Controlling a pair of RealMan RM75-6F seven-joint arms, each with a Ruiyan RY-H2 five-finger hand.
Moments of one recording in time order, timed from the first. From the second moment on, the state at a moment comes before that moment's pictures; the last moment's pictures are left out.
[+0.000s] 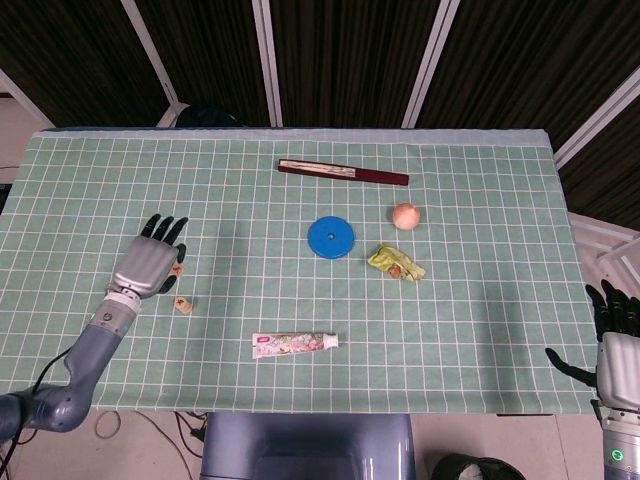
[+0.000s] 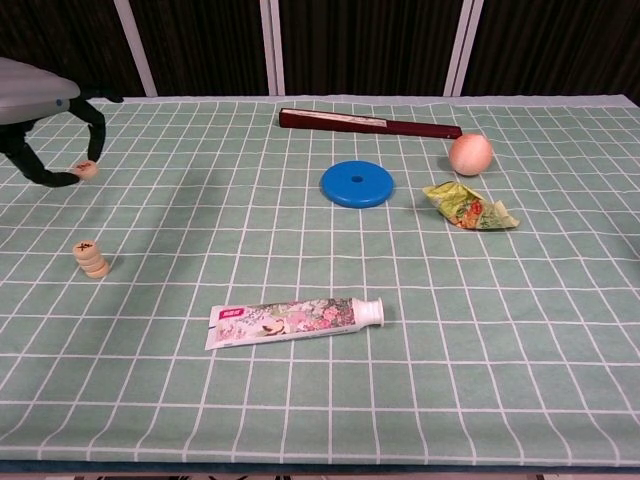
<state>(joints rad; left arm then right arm) -0.77 -1.24 -0.03 -1.66 0.96 1.02 0.60 0.01 -1.18 0.15 -1.68 -1.38 1.57 -0.11</state>
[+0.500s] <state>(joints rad) -0.72 -1.23 0.03 -1.68 1.06 1.01 0.60 0.01 -1.18 0.15 -1.69 -1.37 1.57 -0.10</state>
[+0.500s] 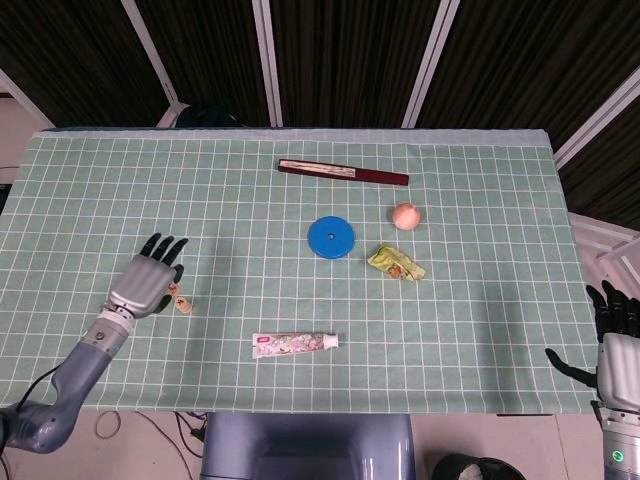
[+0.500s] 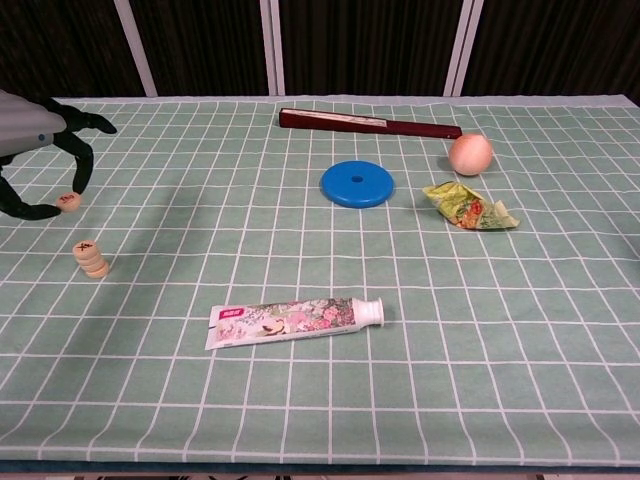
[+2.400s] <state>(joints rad) -0.70 -1.33 0.02 -1.58 1.06 0.97 0.67 0.01 -1.18 0.15 -1.68 -1.37 1.57 -0.11</state>
